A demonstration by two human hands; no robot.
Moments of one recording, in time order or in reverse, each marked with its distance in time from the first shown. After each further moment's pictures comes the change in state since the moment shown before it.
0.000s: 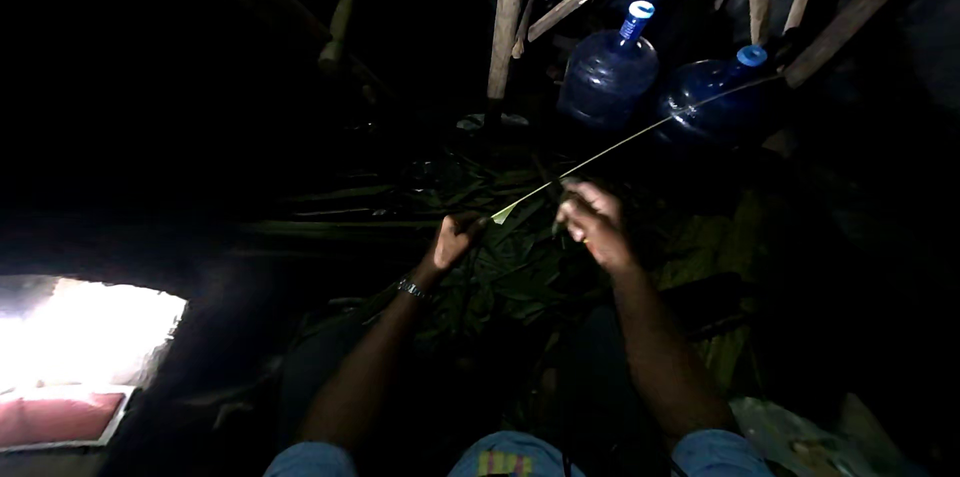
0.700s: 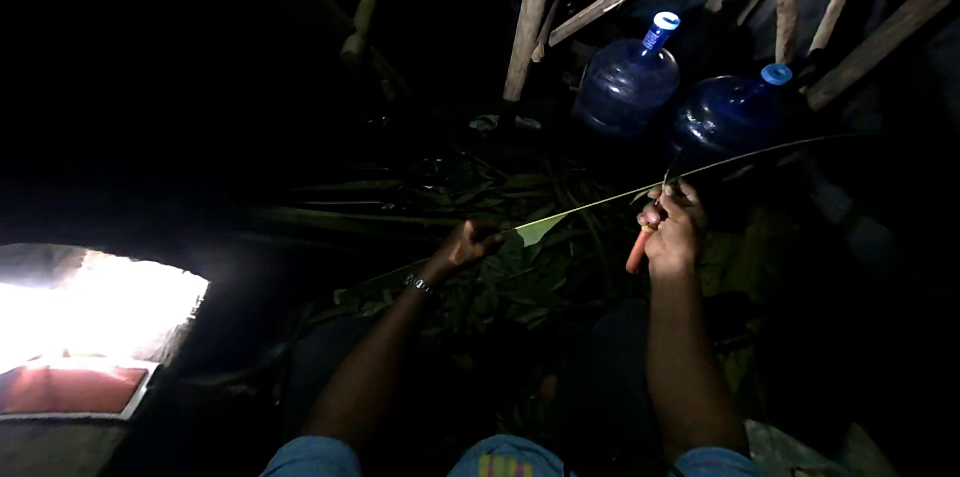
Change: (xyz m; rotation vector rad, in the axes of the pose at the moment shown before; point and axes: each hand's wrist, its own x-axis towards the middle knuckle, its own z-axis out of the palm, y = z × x) left_hand -0.005 0.011 -0.013 0.127 -0.243 -0.119; right_hand 0.019 -0.015 -0.039 0.401 0.670 -0.040
